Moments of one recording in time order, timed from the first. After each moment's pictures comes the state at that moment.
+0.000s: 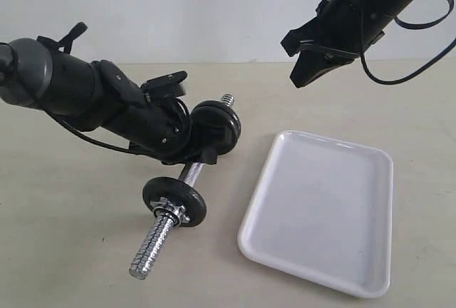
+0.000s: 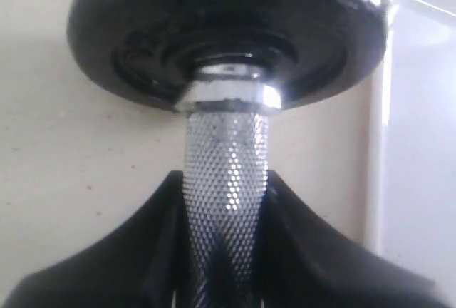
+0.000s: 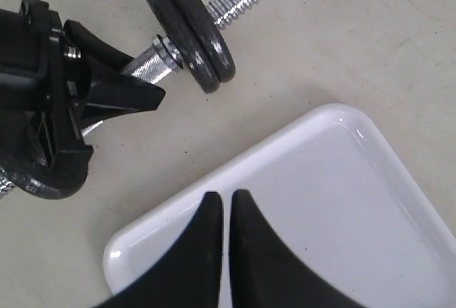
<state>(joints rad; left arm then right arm) -0.48 2.04 -1.18 -0.92 0.30 0.51 0.26 1.81 -1.53 0.48 1.05 -0.55</state>
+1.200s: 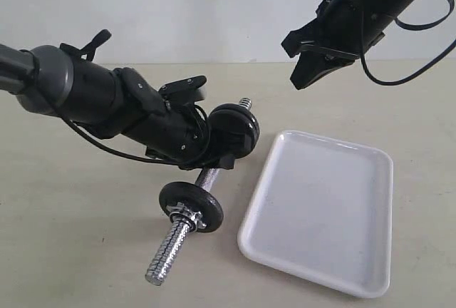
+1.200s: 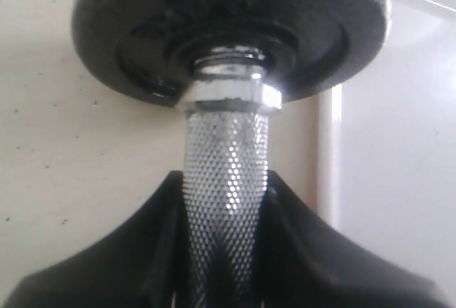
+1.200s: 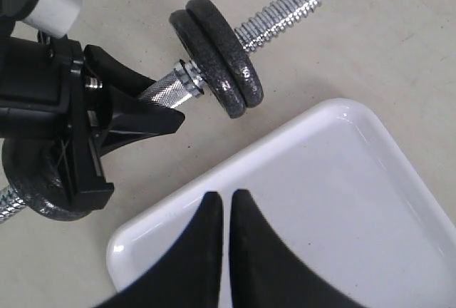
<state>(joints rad) -0.55 2.06 -1.19 -0.92 0.26 0.48 0.26 1.81 -1.53 0.48 1.06 -0.55</state>
